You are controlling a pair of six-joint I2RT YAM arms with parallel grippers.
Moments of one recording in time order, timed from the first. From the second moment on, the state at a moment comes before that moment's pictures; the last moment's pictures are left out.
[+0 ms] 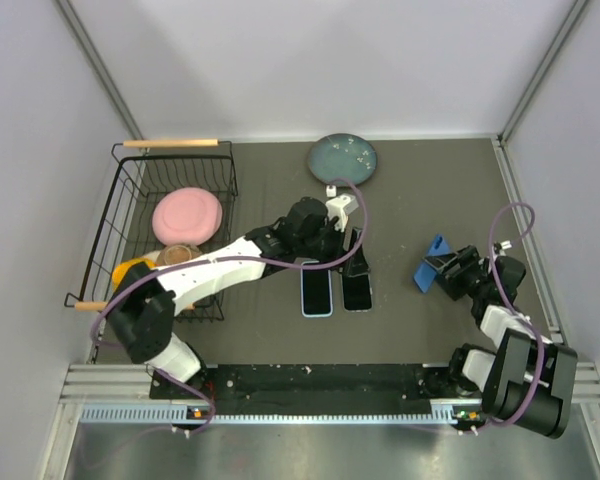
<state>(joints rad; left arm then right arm) -0.86 1.54 1.12 -0.16 0.35 -0.48 -0.36 1.09 0.19 0.27 -0.61 0.79</state>
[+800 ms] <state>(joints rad) -0.99 1.78 1.26 0.16 0.40 -0.39 -0.29 0.79 0.12 0.53 -0.75 1.22</state>
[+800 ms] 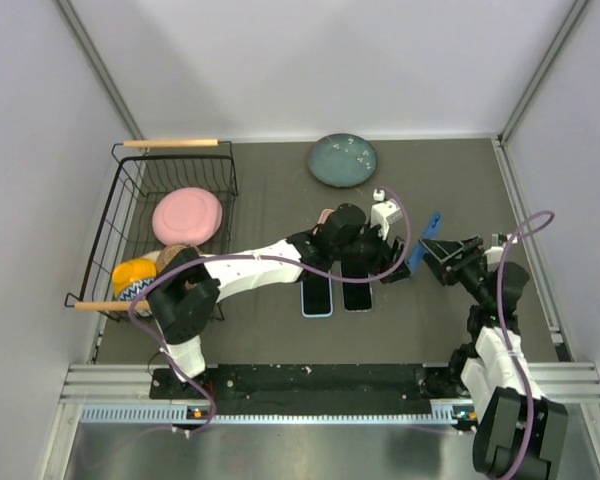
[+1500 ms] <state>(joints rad) -1.02 1.85 1.30 0.23 0.27 -0.30 -0.24 0.70 0.12 0.45 -0.68 1.30</state>
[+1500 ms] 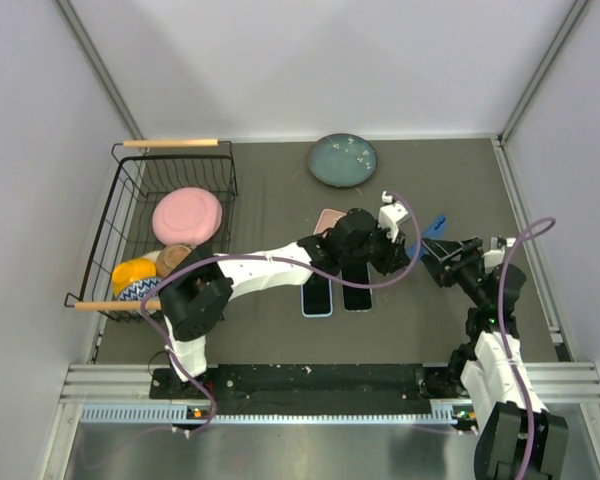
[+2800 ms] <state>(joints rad) -1.35 1.87 1.09 0.70 -0.93 0.83 0.01 0.81 0.60 -0.30 -0.40 1.09</state>
